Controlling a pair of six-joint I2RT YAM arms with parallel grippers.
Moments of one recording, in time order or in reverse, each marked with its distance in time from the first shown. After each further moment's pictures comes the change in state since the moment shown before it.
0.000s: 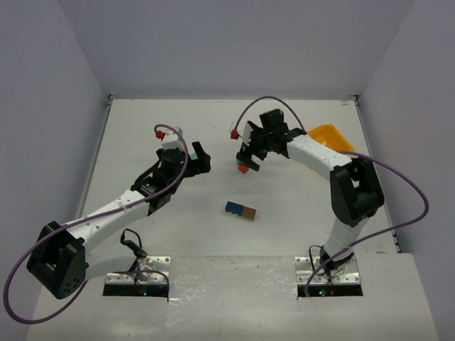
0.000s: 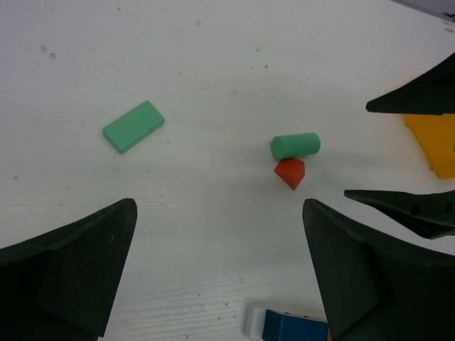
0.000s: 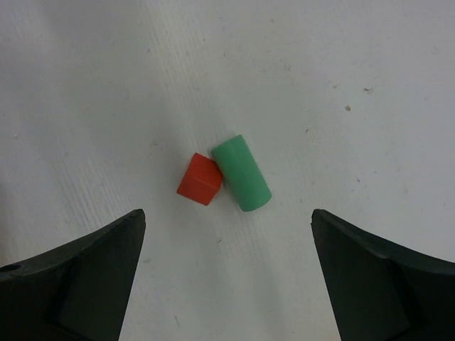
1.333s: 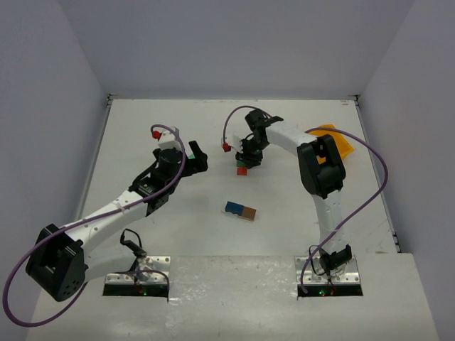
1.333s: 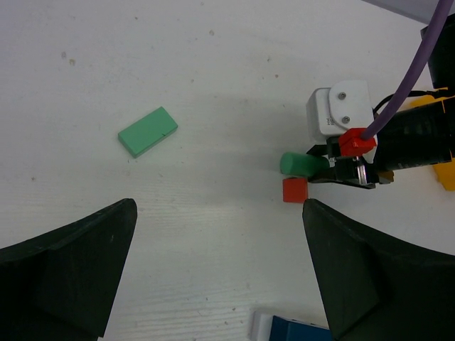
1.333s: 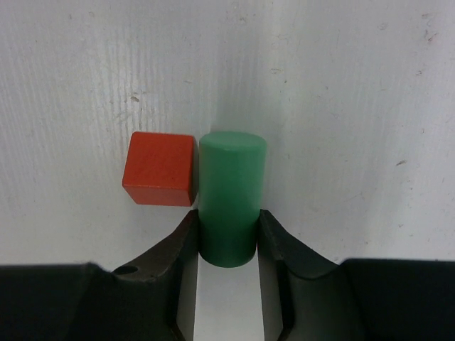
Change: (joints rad) left arm 0.019 -0.021 -0.010 -0.002 -0.016 0.004; right arm -0.015 0.456 0.422 -0.427 -0.006 -0.389
